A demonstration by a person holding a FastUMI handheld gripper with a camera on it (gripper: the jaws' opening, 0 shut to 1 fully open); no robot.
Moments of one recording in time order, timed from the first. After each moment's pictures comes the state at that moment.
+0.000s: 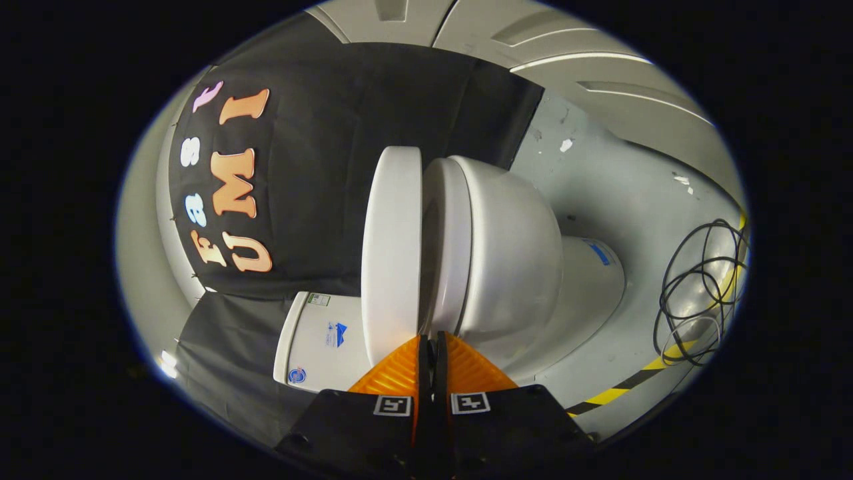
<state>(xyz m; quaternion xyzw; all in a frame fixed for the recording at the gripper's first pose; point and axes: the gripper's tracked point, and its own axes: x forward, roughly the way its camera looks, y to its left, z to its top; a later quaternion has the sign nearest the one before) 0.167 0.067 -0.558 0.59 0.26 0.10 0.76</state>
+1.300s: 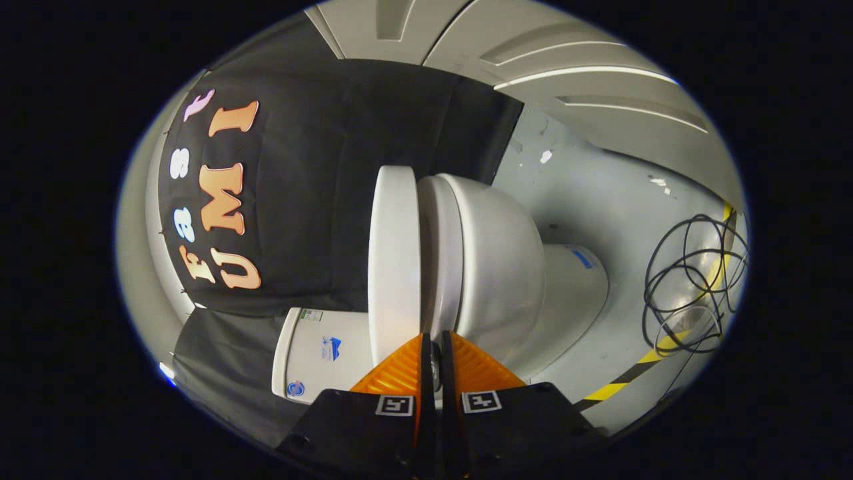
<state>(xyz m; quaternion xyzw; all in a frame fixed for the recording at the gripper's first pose) 0.157 0.060 -0.557 0.61 0.26 0.04 0.75</state>
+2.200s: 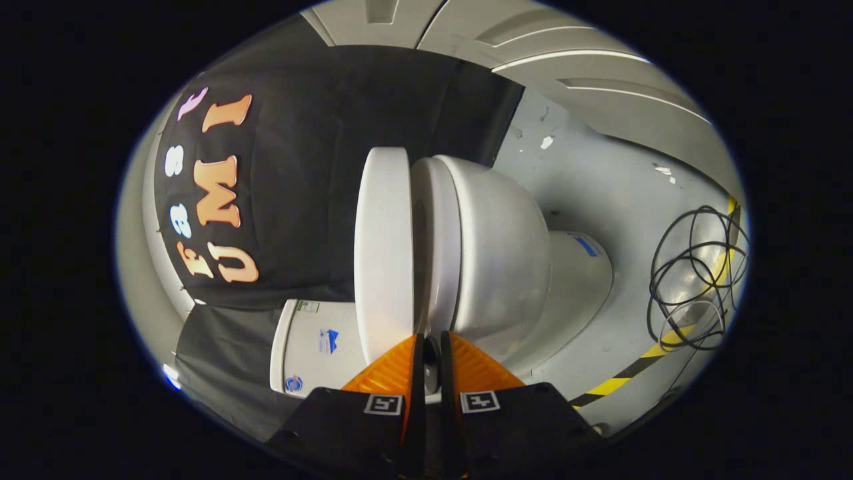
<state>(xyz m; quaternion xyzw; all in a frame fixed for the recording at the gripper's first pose) 0.168 0.069 -0.558 0.62 0.27 0.06 0.74</state>
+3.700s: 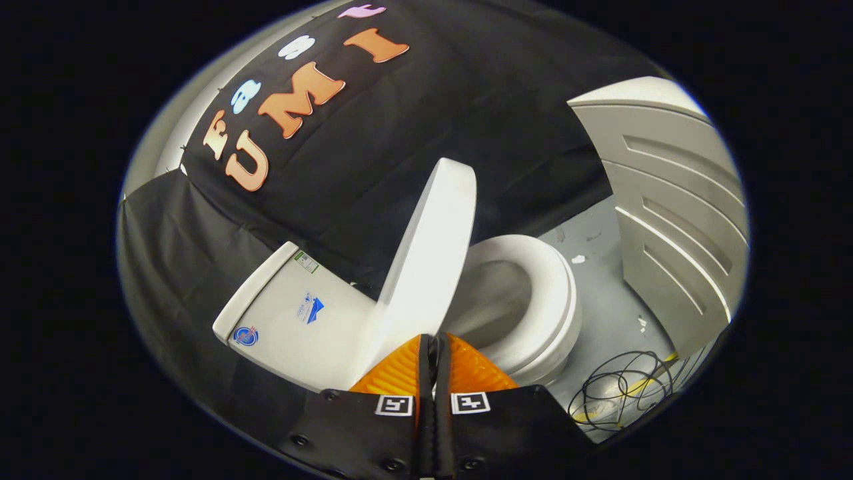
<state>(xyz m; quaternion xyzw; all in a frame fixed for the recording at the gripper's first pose) 0.178 0.119 -0.408 0.31 0.25 0.03 0.92</state>
